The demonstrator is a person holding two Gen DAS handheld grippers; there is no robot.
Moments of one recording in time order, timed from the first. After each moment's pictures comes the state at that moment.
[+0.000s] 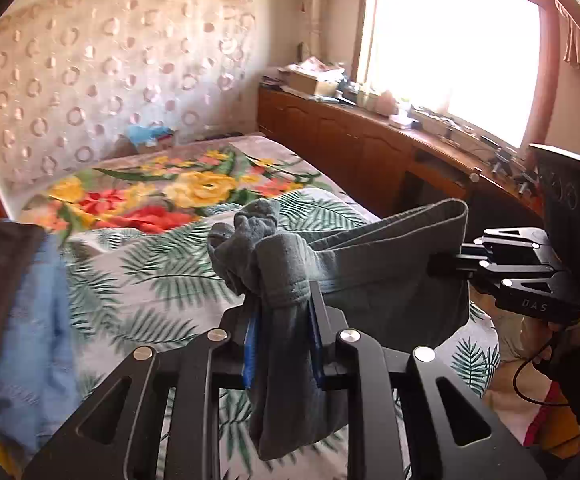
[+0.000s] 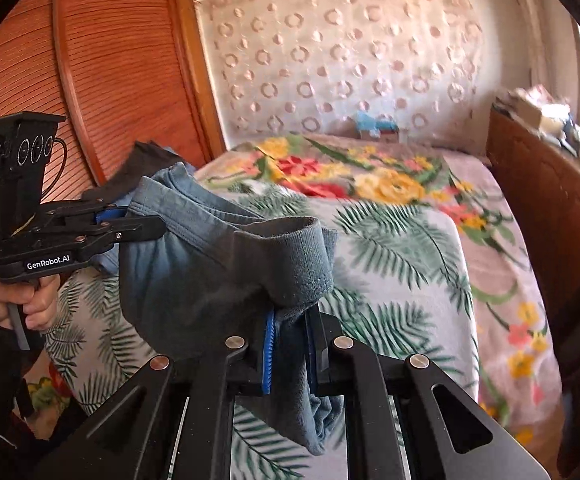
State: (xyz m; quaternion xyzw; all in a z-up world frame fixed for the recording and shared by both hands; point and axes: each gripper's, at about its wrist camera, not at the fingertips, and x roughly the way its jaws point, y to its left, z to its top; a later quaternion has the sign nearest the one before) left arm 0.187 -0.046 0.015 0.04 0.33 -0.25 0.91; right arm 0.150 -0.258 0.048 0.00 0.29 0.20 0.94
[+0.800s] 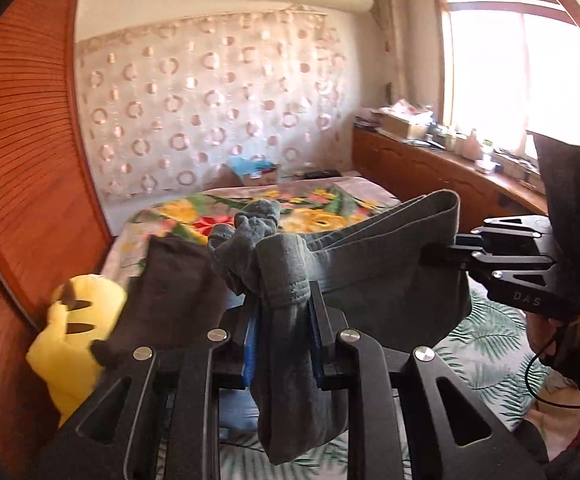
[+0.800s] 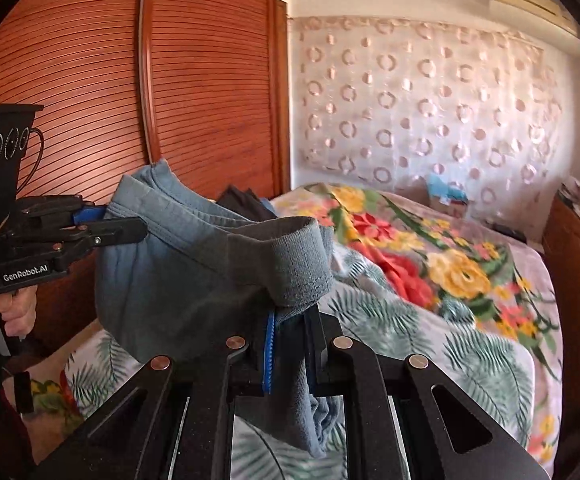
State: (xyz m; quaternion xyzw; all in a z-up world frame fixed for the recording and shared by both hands) left arm 0.169 0.105 0.069 0.04 0.26 -0.09 0.96; right arm 0.235 -0.145 0.065 -0.08 0.23 0.30 0.92
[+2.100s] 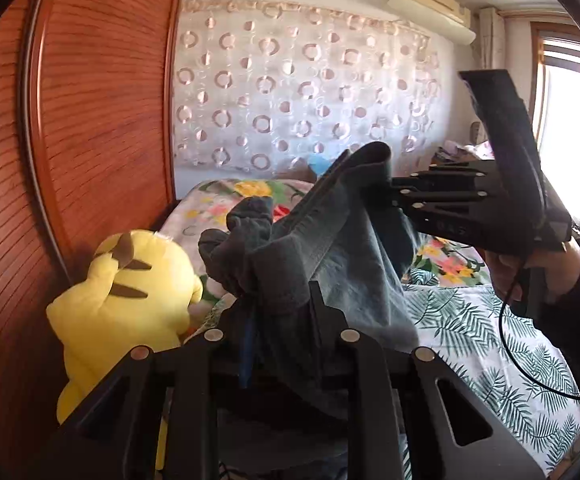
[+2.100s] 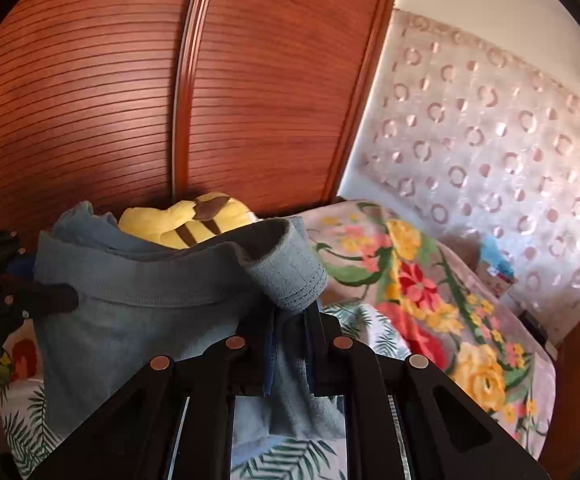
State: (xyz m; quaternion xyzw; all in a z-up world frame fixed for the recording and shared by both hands) left arm 0.219 0.227 0.013 -0.07 0.27 0.03 0.96; right arm 0.427 -0.005 0.052 -0.23 0.22 0.39 0.86
